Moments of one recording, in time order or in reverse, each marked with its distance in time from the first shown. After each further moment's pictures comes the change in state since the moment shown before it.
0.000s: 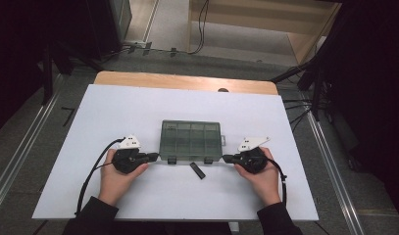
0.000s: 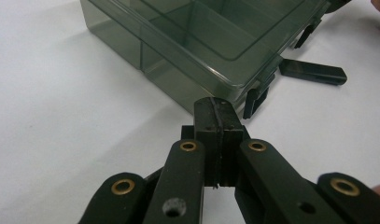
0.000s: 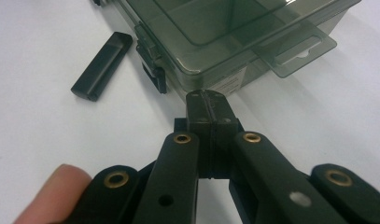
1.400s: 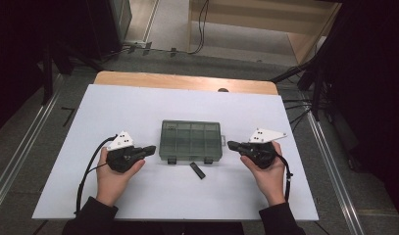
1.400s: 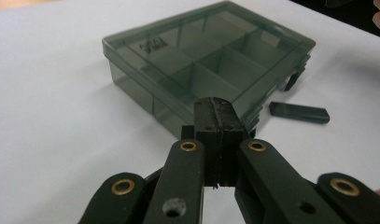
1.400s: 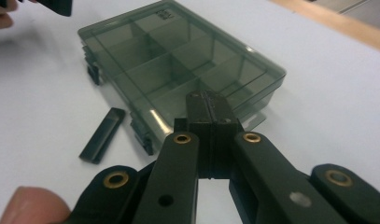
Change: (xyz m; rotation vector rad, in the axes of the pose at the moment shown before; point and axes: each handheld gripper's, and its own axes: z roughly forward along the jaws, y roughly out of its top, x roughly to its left) left arm -0.010 0.011 -0.024 -0.133 0.051 0.015; right arm 0.000 0.019 -0.035 -0.198 -0.068 0.043
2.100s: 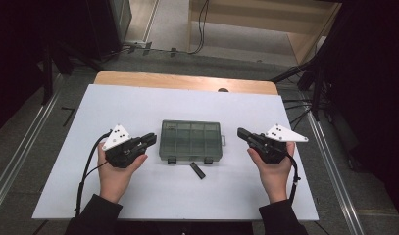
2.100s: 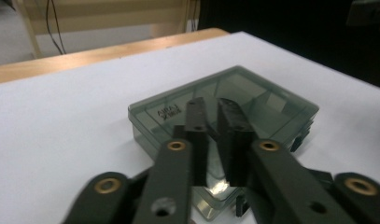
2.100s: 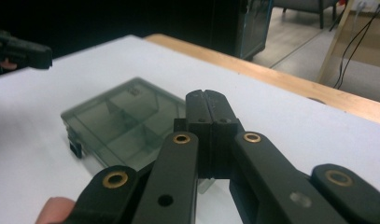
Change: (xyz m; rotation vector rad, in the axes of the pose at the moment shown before) left arm -0.018 0.025 -0.010 -0.173 0.110 0.004; right arm 0.007 0.015 -0.032 -0.240 -0.169 0.088
